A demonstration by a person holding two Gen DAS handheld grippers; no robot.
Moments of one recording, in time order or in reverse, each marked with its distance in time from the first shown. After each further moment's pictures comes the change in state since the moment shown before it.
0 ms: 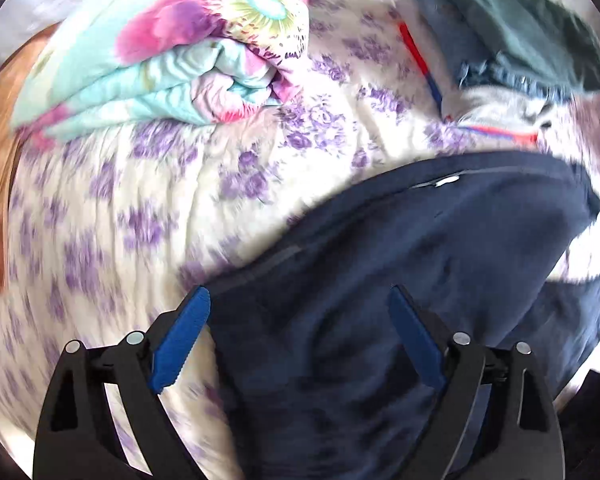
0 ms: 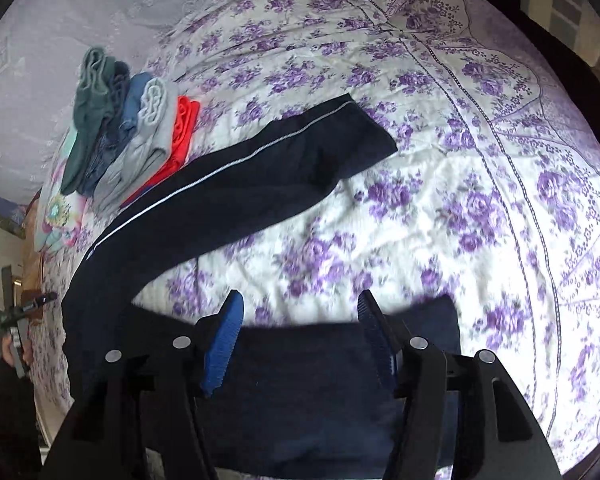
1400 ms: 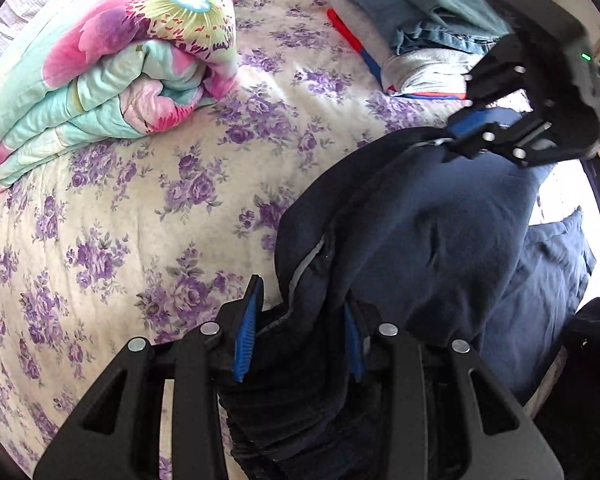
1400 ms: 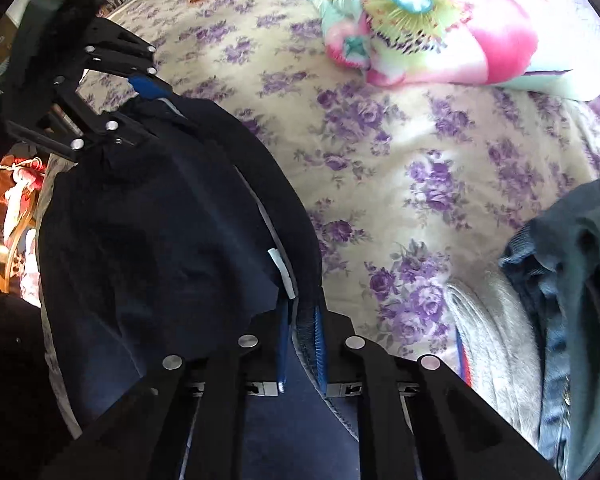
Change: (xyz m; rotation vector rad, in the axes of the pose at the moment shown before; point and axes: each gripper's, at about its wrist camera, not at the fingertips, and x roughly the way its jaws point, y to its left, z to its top) left arm -0.013 -0.006 -0.023 0.164 -0.067 -0.143; right arm 0.223 0.457 0.025 -1.424 0.399 0.248
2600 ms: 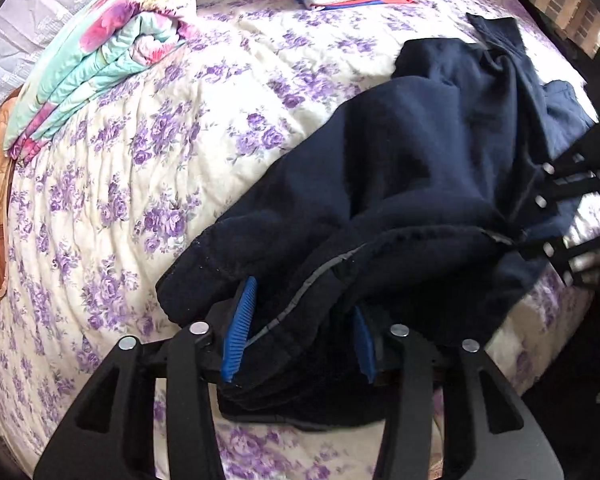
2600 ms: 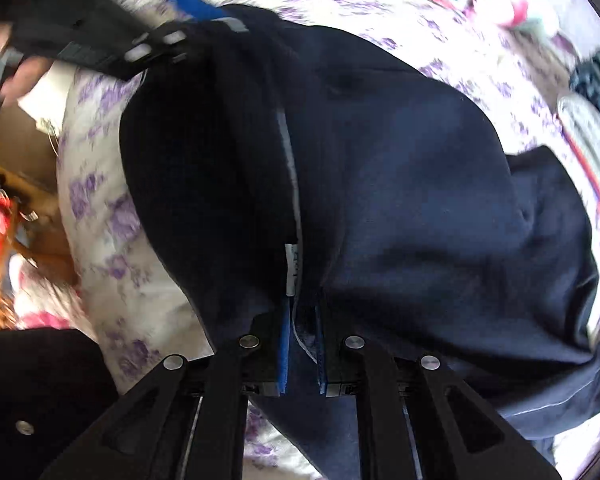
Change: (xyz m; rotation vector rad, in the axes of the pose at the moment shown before) left arm -0.033 -0.080 -0.174 0.168 -0.001 0.171; right arm 0.031 0.259 -0.100 0.255 0.013 -0.133
